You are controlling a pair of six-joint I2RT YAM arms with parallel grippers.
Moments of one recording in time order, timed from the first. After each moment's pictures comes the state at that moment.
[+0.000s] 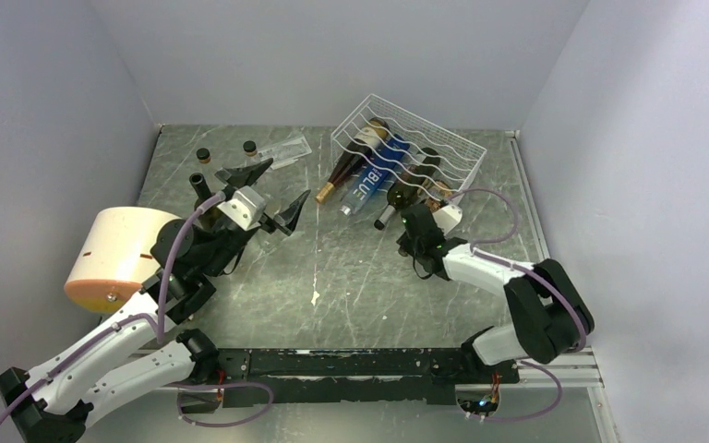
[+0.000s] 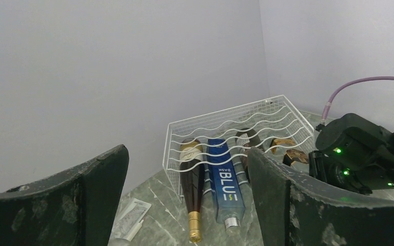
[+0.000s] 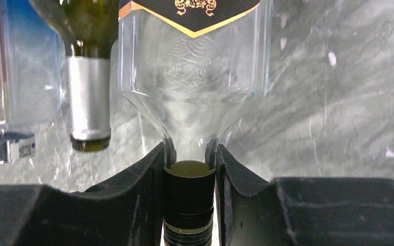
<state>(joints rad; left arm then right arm) -0.78 0.76 0.75 0.36 -0.05 0.28 0.51 1.43 0.63 -0.03 0.44 0.99</state>
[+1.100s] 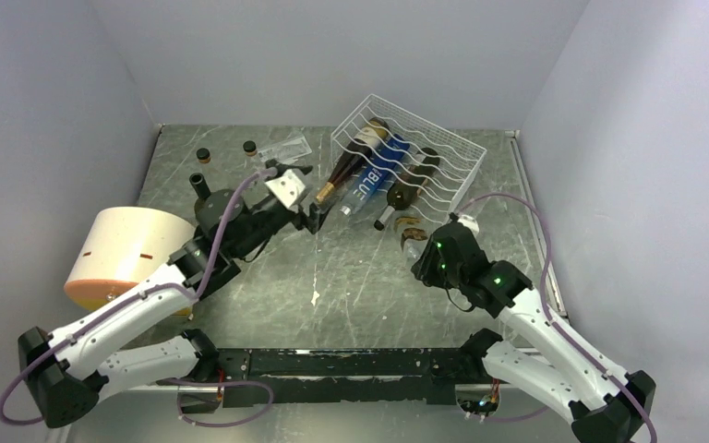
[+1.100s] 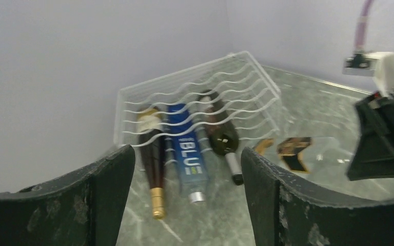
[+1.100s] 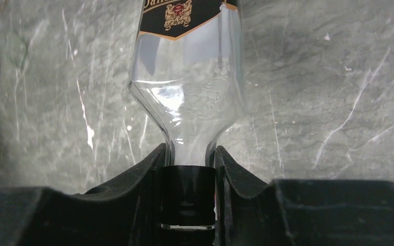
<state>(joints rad) -0.82 0.95 0.85 0.25 -0.02 0.23 0.64 0.79 0.70 -0.75 0.23 0.83</state>
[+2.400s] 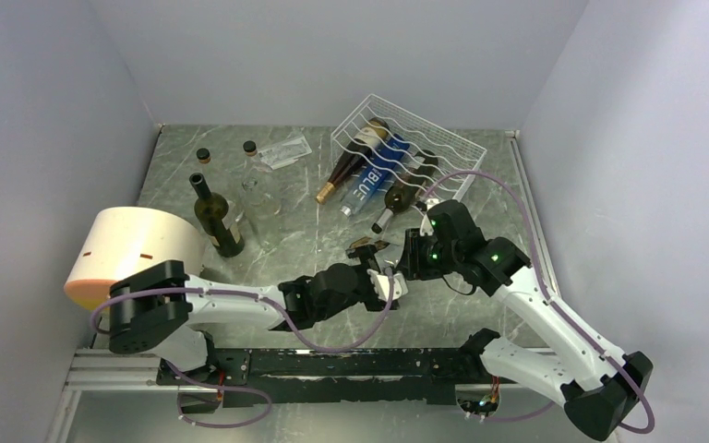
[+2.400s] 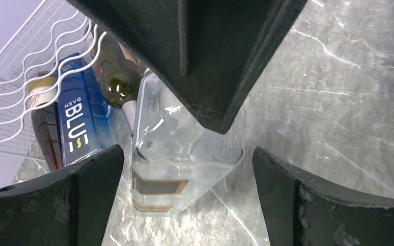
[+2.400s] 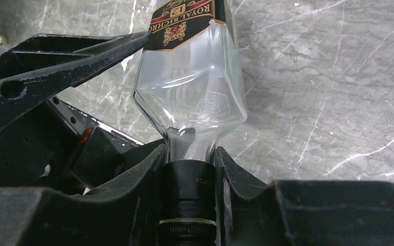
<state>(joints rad) -1.30 1.50 0.73 0.52 -0.32 0.42 0.64 0.94 0.92 -0.85 -0.12 0.47</state>
